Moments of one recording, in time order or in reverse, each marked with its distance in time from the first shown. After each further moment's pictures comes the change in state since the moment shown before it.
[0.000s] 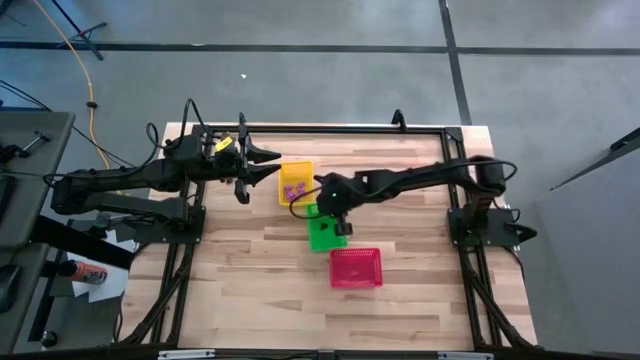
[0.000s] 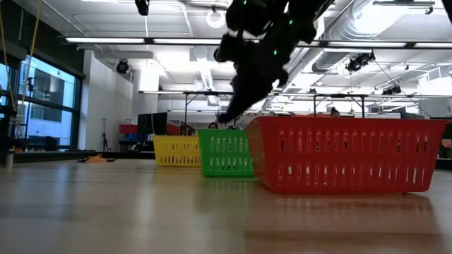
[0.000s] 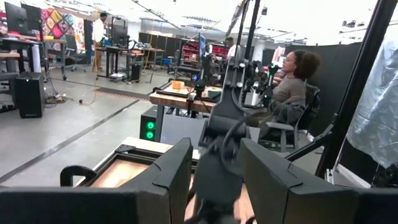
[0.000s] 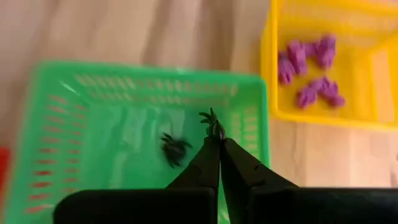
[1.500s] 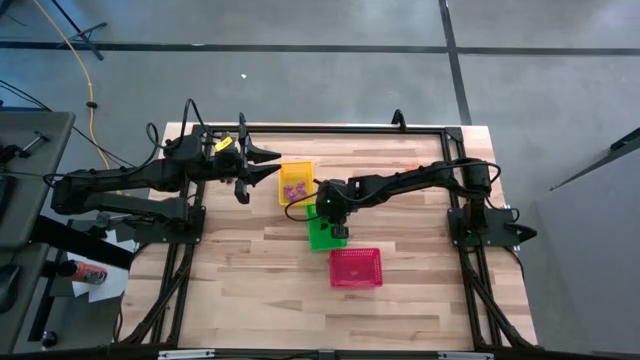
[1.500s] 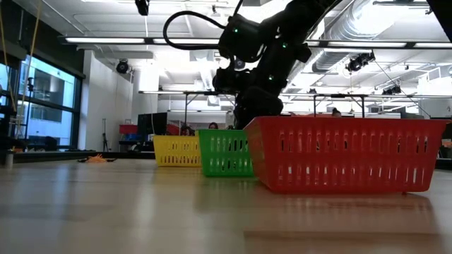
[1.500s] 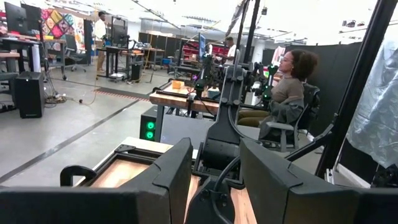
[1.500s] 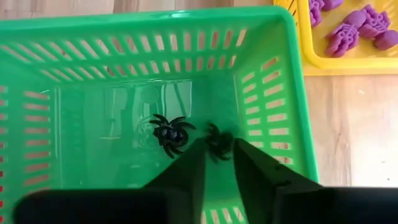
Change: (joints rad) left arm 0.000 0.000 0.000 -0.001 0.001 0.000; right arm 0.001 0.105 0.000 -0.004 0.022 0.143
